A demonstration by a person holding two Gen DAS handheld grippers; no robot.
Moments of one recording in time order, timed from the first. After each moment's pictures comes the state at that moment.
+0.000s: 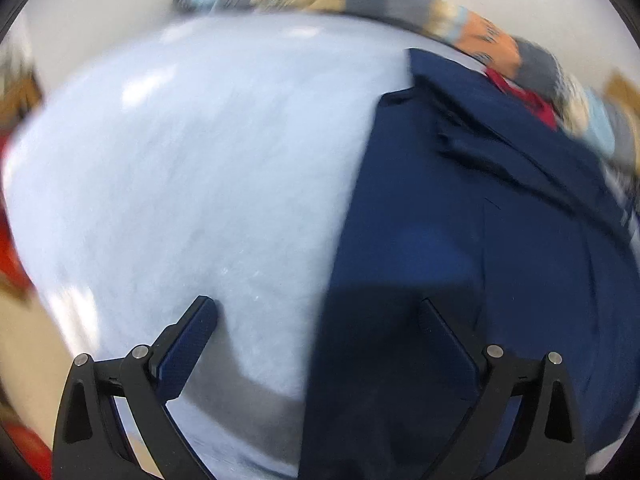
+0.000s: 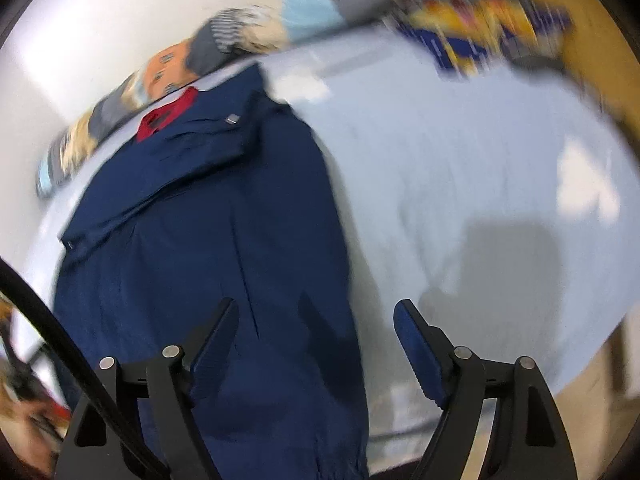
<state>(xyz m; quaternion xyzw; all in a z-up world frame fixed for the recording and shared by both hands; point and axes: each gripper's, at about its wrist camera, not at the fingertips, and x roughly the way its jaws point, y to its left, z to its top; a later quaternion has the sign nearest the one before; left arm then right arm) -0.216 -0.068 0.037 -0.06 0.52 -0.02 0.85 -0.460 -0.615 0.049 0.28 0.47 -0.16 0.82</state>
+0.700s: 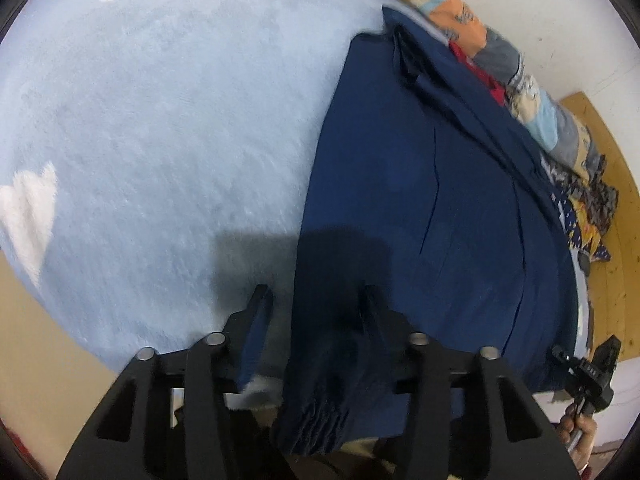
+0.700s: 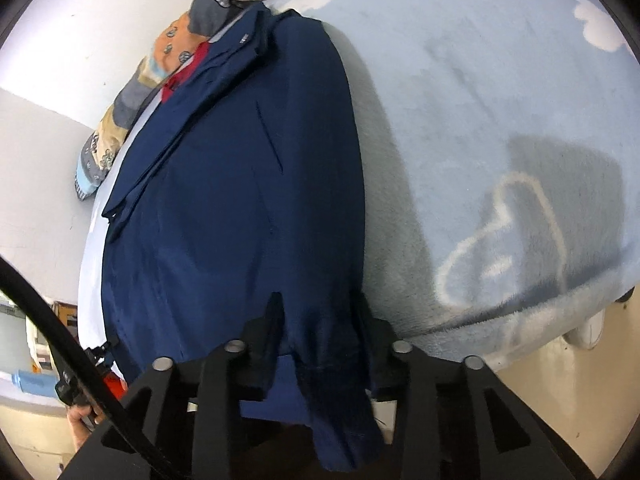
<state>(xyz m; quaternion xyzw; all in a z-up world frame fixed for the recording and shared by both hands) -0.264 -0.044 0.025 -0.15 0.60 -0.14 0.77 -0.504 -0.572 0.007 0.38 0.50 -0.08 0.77</state>
